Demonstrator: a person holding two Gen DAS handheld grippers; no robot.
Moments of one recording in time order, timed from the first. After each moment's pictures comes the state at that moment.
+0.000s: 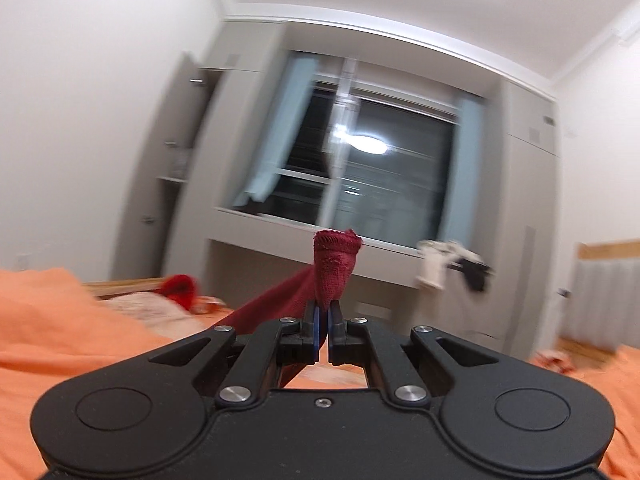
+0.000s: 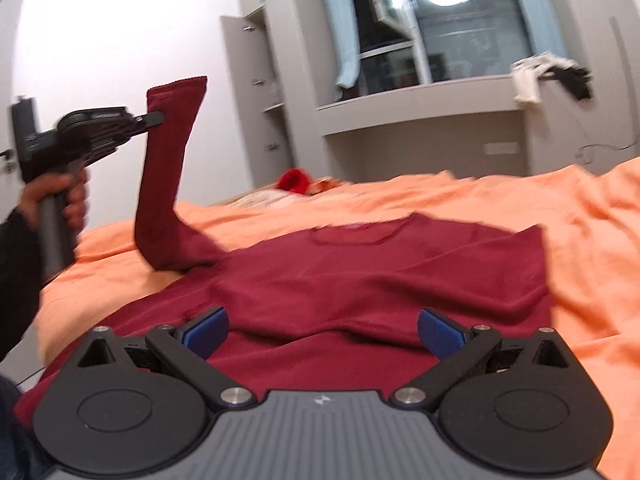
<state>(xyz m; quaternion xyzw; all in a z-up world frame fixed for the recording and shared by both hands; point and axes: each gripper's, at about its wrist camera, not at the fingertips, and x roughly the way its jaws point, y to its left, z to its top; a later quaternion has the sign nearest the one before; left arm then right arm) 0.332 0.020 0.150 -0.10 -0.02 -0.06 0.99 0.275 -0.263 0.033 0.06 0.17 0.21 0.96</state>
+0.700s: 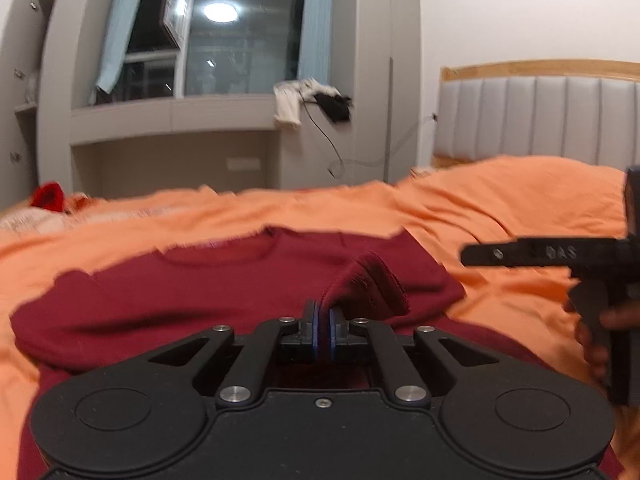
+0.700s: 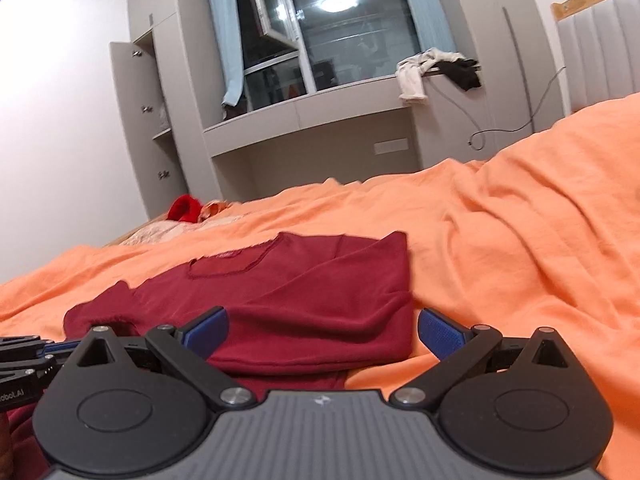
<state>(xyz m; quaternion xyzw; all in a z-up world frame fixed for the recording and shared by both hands) 0.295 -0.119 -0.004 0.03 0.17 -0.25 0.95 0.289 -0.318 0.035 0.12 0.18 0.06 0.97</state>
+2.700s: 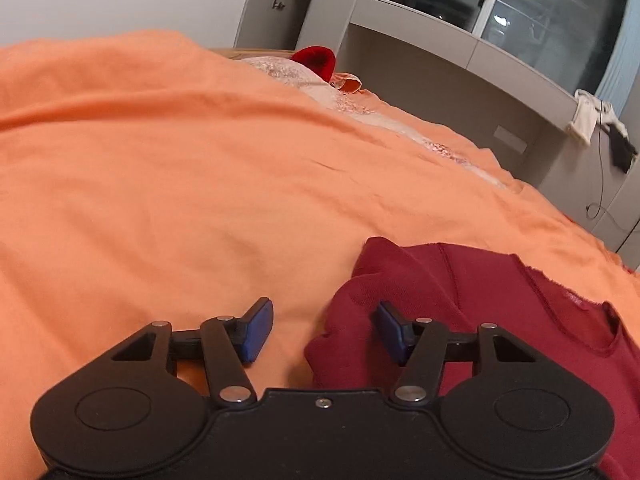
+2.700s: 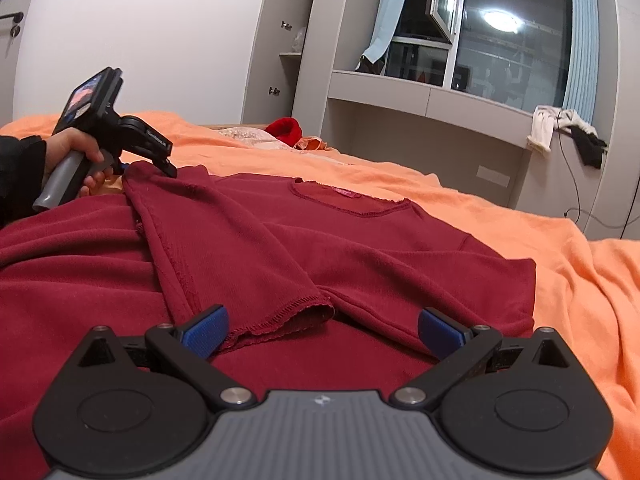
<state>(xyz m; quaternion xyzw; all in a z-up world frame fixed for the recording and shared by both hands) 0.468 0.125 0.003 -0.19 0.31 0.10 0.92 0.292 -0.229 0.007 -0.12 0.20 0.18 0.96</state>
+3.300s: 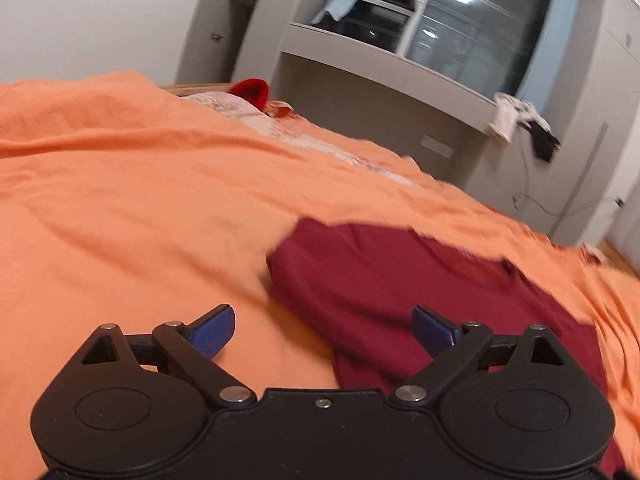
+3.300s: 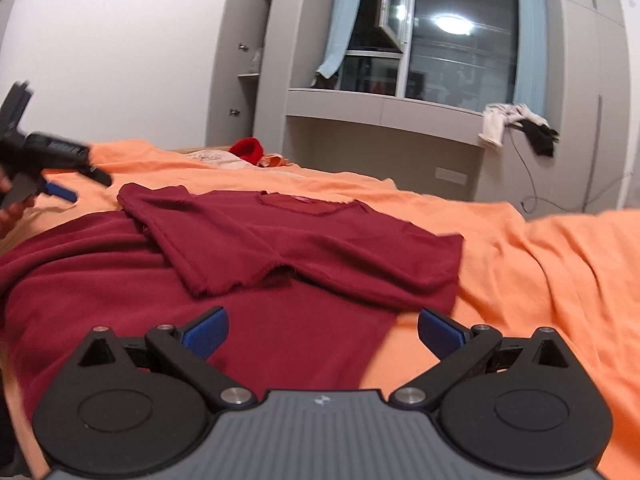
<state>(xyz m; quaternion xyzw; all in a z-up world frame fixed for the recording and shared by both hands) 0.321 0.098 0.043 -0.16 0.27 0.00 0.95 0.204 -0.272 0.016 -0.08 0.18 0.12 0.97</state>
